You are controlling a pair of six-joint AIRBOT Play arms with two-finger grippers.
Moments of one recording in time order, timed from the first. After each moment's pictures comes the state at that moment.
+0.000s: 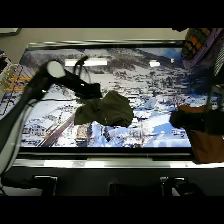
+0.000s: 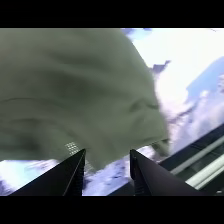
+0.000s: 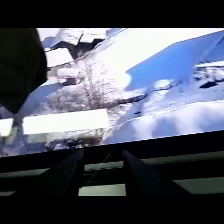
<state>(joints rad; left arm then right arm) -0.36 -1.62 1.74 1.09 -1.32 -1.70 0.12 -0.80 1.13 1.72 -1.47 -1.22</state>
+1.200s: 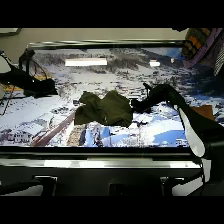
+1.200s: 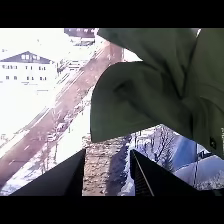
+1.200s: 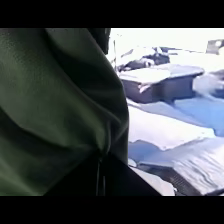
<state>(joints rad) -0.03 -1.41 1.58 1.32 -1.47 -1.71 0.12 -1.76 1.37 2.25 -1.15 -1.67</state>
